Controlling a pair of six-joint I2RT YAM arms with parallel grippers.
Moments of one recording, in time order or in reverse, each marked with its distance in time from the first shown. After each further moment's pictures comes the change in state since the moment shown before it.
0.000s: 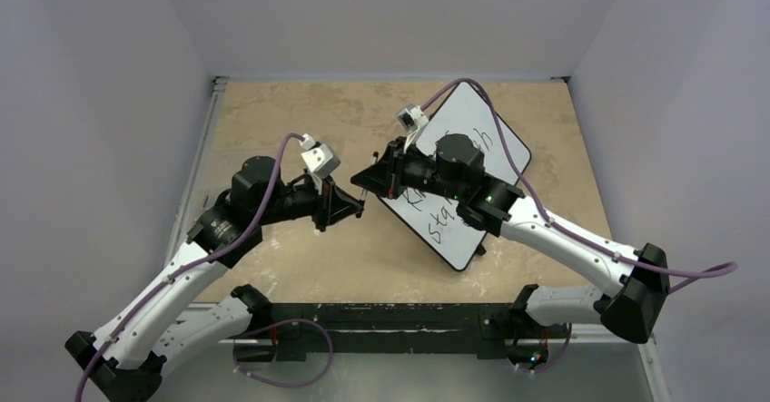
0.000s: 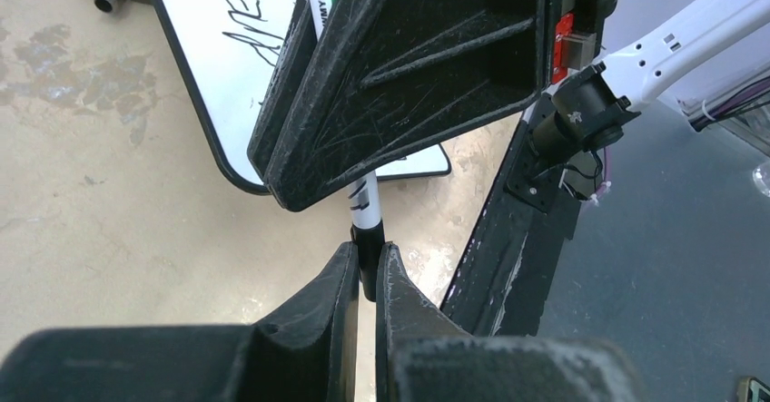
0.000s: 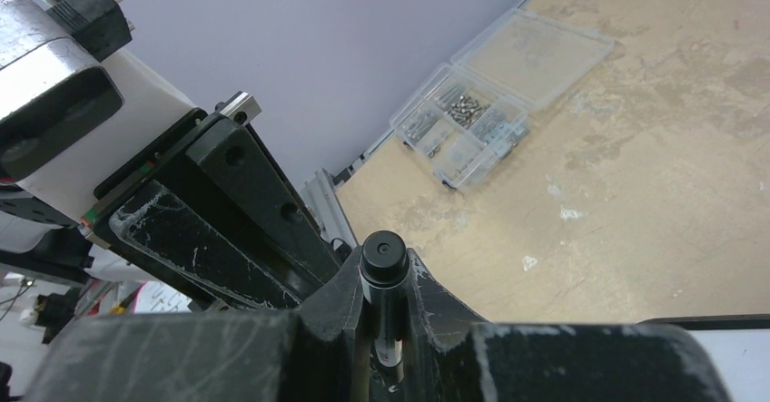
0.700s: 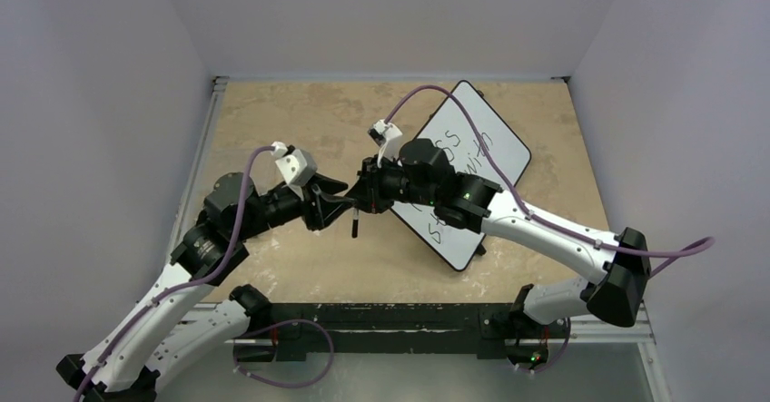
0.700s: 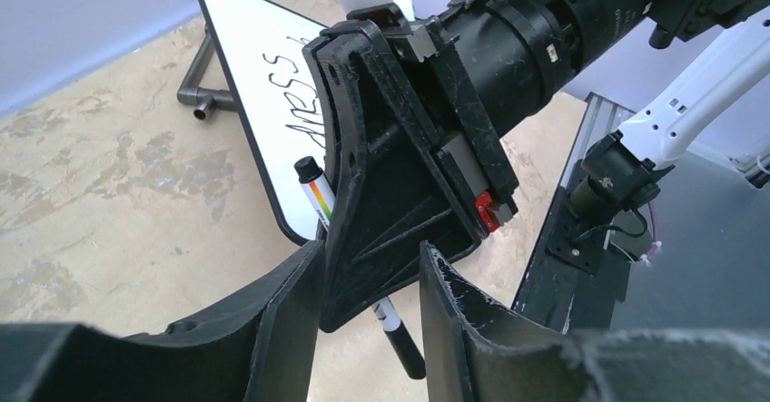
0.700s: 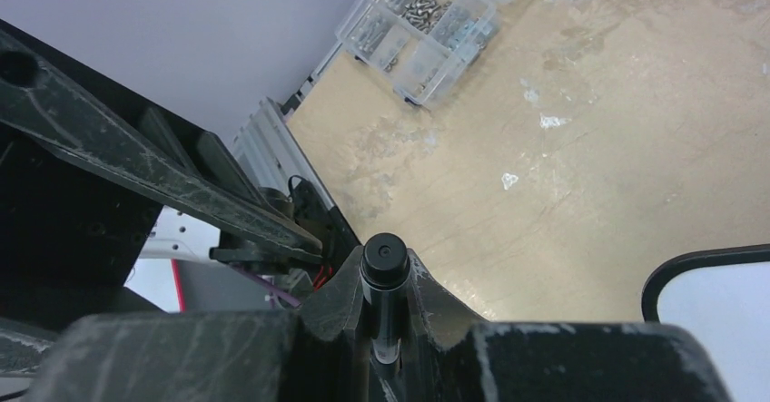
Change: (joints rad) left arm -0.006 -0.141 -0.053 0.118 -0.101 0.050; right arm 0.095 0.113 0.137 -0.266 0.146 -0.035
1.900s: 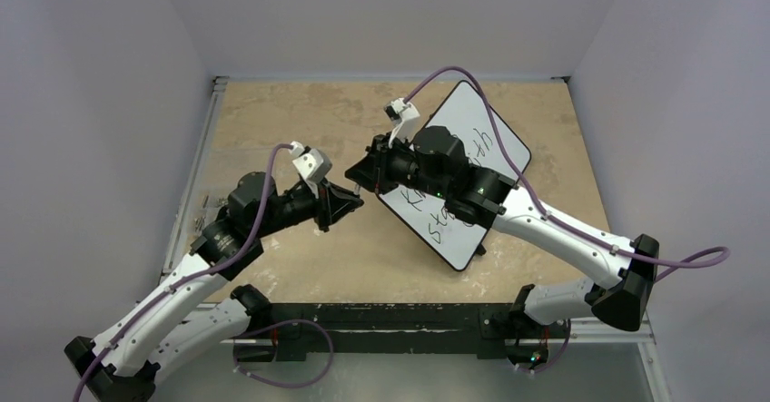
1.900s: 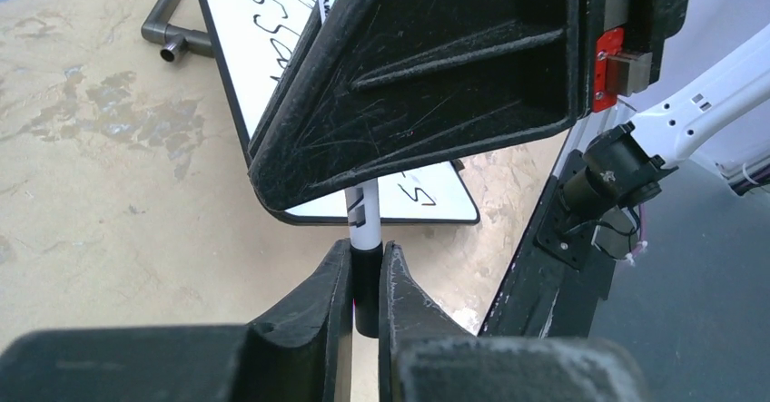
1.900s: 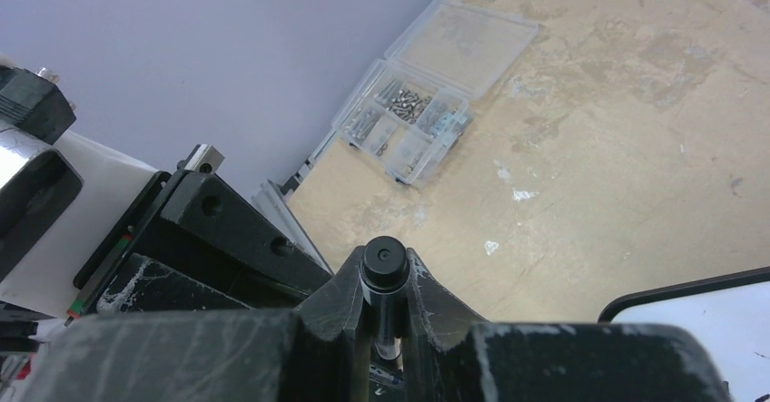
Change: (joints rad) left arm -0.032 0.051 -0.084 0.062 -0.031 -0.081; right arm -0.004 -0.035 0.090 -0.008 0.123 0.014
